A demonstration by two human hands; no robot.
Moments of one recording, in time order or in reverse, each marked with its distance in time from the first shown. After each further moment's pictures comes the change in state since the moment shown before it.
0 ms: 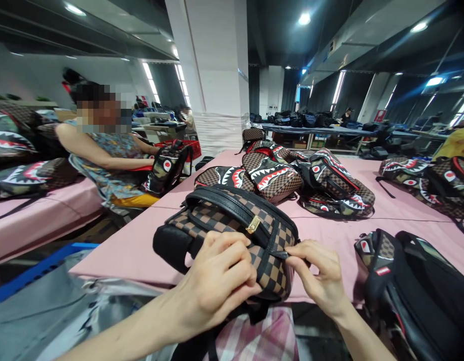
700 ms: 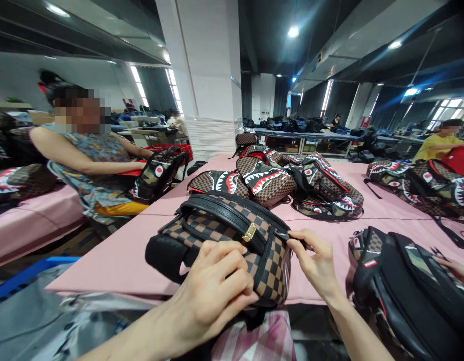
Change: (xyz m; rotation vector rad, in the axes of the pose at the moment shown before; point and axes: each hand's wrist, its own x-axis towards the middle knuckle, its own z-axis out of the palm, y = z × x) left_hand -0.012 0.007 0.003 -0.058 0.043 0.007; right_hand 0.004 0.016 0.005 -0.093 0.121 0.219
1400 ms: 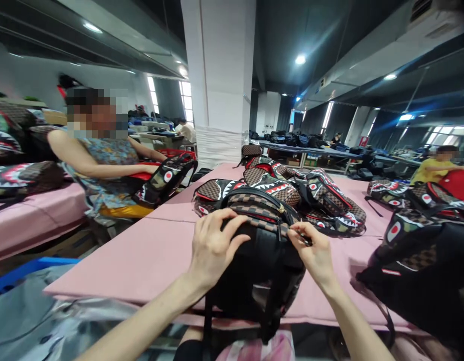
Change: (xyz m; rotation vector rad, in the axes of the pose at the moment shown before) left_hand -0.016 -0.073 -0.001 0.494 0.330 -0.289; right_hand 0.032 -0.027 0.036 -0.081 0.029 0.019
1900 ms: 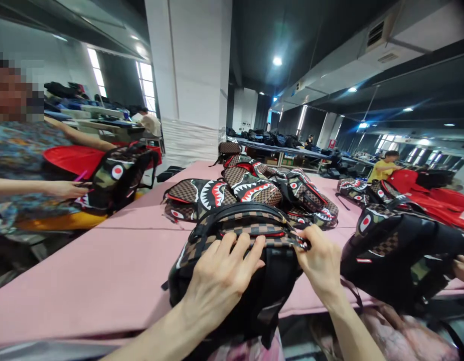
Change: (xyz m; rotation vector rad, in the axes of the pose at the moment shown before) left_hand 0.007 0.027 -0.030 0.078 -0.043 0.358; right_hand -0.008 -0.043 -0.018 -0.679 0.082 -0.055
